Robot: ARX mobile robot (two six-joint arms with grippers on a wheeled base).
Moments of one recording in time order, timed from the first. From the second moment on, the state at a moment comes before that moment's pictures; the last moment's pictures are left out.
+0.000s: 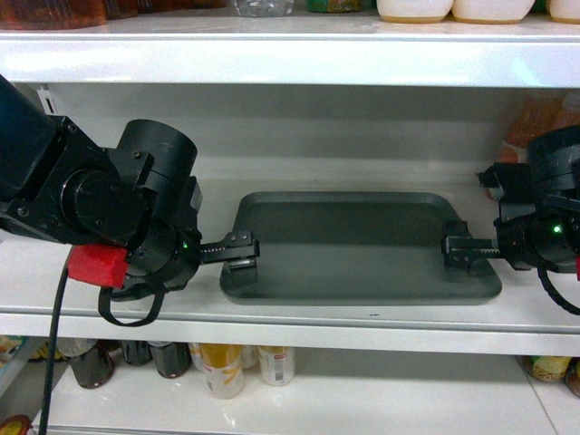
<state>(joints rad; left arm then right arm) -0.26 2.26 1.25 0.07 -0.08 -0.33 0.04 2.39 1.35 0.26 0.03 0.07</state>
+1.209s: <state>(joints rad) -0.29 2.17 1.10 0.10 -0.09 -0.39 0.06 2.31 1.21 0.26 -0.02 0.09</state>
